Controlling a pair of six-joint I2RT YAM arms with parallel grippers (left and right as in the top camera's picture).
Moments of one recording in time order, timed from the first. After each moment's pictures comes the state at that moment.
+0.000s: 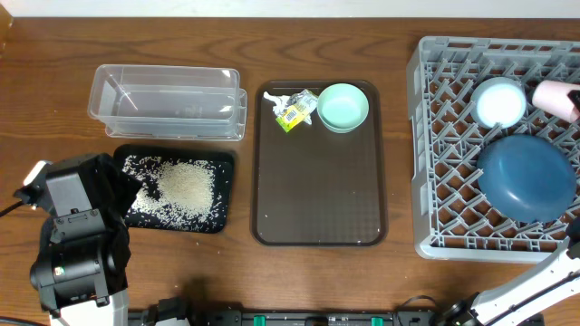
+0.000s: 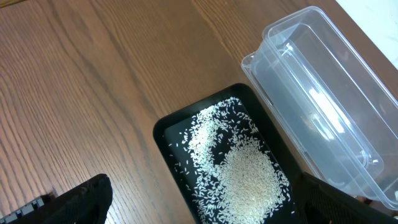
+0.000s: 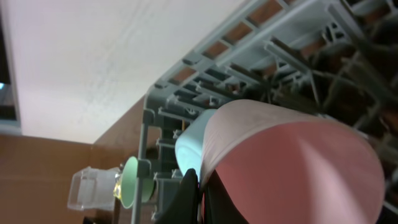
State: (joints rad) left arm 0.23 0.87 1.09 -1.10 -0.37 -0.69; right arm -0.83 2.19 1.85 -0.84 -1.13 -0.08
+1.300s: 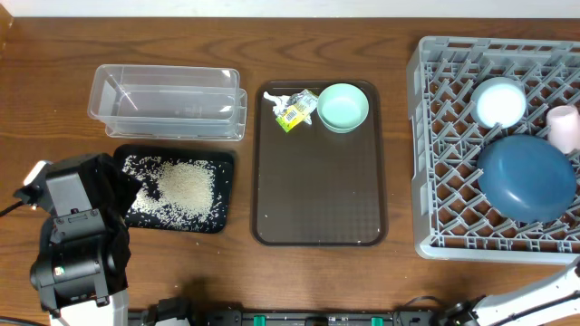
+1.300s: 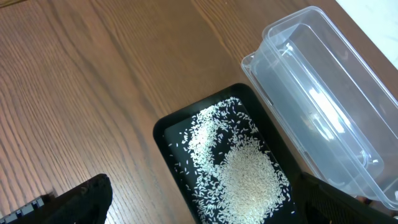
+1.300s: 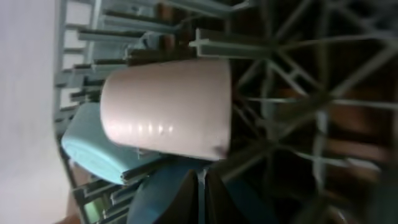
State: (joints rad) left arm 0.23 0.87 1.09 -1.10 -0.37 -0.69; right arm -0.98 2.08 1.68 -0.89 -0.73 0.16
